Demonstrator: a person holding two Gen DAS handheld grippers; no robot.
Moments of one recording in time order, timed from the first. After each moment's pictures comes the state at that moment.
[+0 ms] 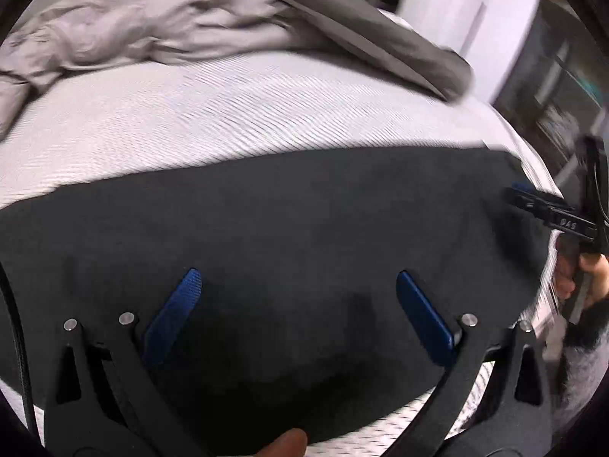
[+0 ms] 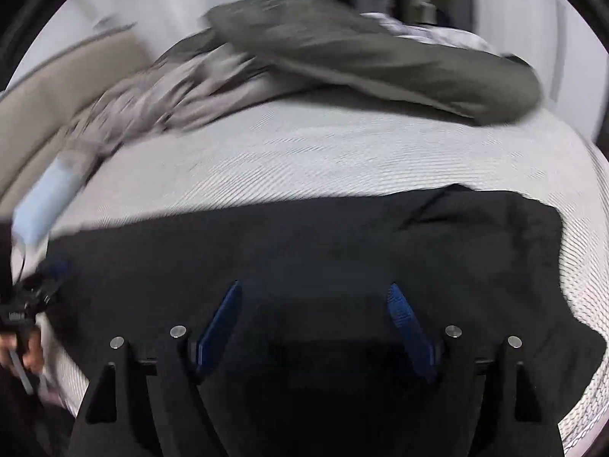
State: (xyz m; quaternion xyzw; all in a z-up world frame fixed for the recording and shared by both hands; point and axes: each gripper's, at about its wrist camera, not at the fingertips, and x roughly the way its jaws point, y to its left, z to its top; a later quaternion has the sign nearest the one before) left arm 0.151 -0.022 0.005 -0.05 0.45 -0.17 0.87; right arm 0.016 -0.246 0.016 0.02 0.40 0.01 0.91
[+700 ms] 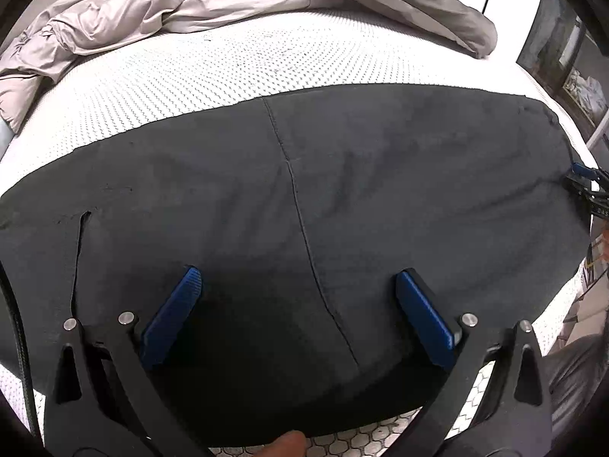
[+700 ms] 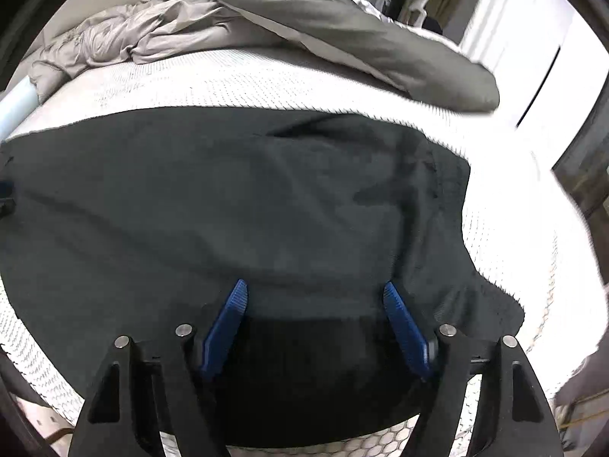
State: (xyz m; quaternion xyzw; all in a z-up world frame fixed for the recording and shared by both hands) left arm 0.148 -0.008 -0.024 0.00 0.49 -0.11 0.86; right arm -0.082 -0.316 -0.023 -0.10 0.43 -0.09 0.89
